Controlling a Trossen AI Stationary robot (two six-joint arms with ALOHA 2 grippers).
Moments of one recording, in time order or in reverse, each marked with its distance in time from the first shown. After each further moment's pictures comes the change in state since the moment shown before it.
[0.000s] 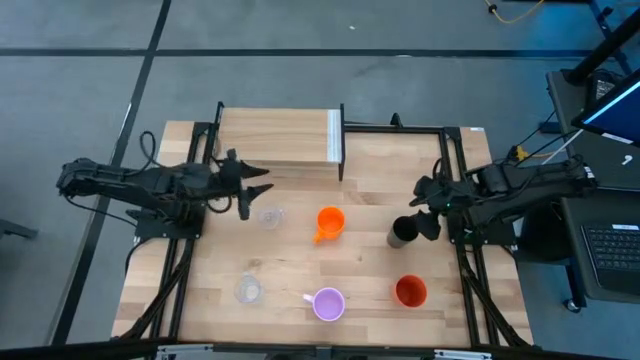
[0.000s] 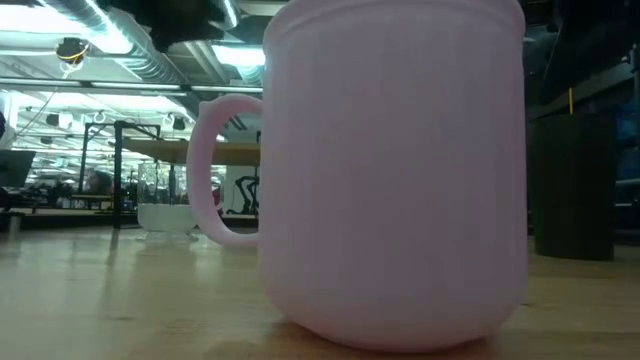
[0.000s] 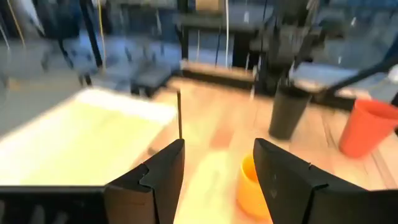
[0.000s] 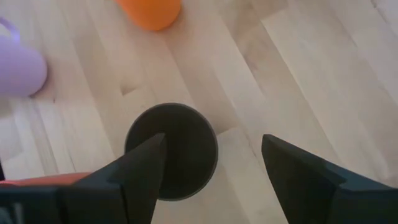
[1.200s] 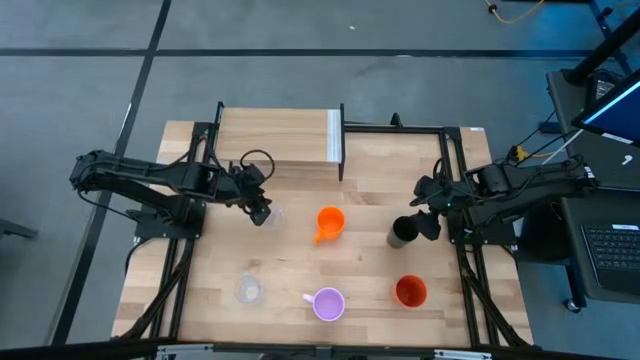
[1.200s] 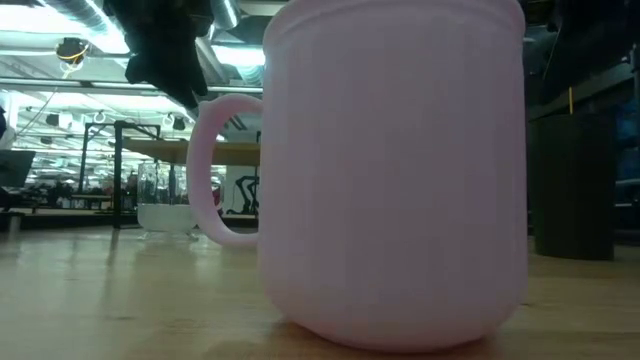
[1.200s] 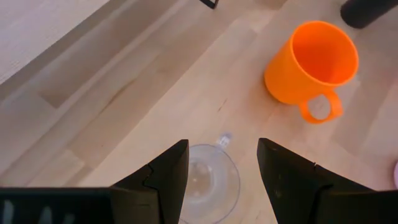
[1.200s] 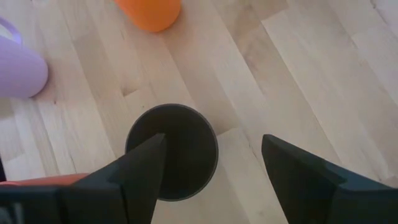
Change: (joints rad) left arm -0.003 0.344 0.262 -0.608 0.079 -0.546; right arm 0.000 -0.004 0.000 0.001 0.002 0.009
